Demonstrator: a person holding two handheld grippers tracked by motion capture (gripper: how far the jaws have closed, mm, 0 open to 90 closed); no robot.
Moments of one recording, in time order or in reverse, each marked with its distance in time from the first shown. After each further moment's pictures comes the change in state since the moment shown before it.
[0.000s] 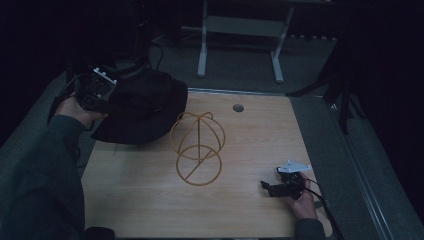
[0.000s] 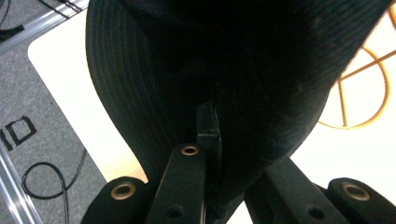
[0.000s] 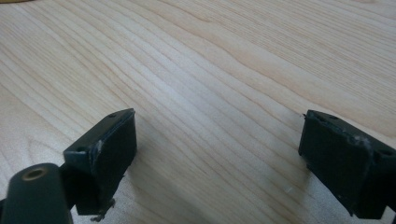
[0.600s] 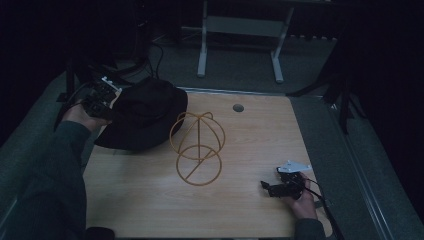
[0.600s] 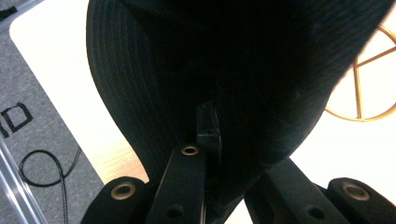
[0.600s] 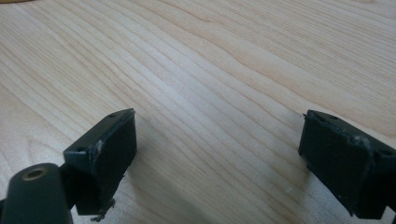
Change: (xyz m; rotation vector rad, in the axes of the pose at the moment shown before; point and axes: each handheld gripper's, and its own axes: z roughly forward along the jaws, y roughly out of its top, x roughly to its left) left arm -0.003 -0.008 0.026 0.060 0.011 -0.014; right arm 0.000 0.000 0.000 0.001 0.000 -0.001
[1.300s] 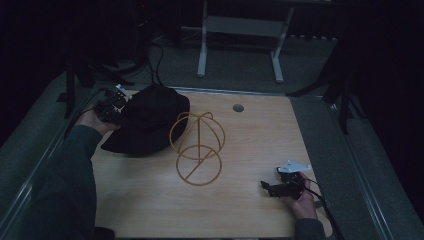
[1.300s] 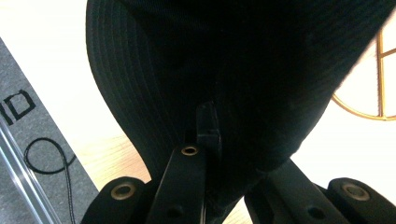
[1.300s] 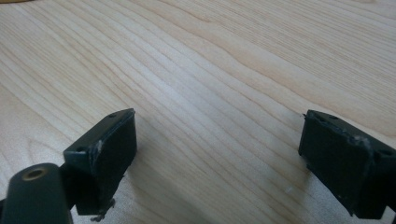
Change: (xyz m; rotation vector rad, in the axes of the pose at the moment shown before) left arm -0.012 0.003 0.030 0.062 0.028 -0.003; right arm 0.000 0.000 0.000 0.000 0.000 0.000
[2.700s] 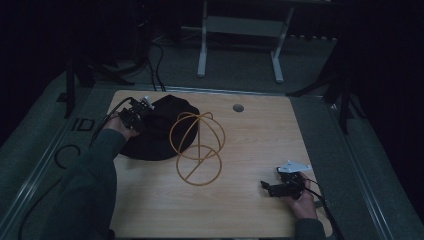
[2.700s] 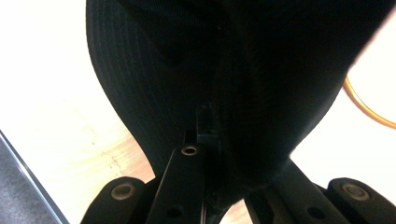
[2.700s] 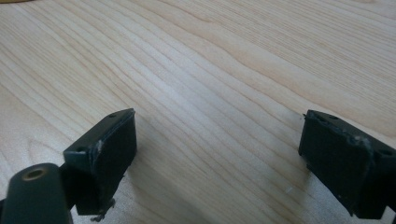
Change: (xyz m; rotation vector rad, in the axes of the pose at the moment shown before) left arm -0.029 0.024 0.062 0.123 0.036 0.051; right arm 0.000 0.000 0.000 0.000 0.000 0.000
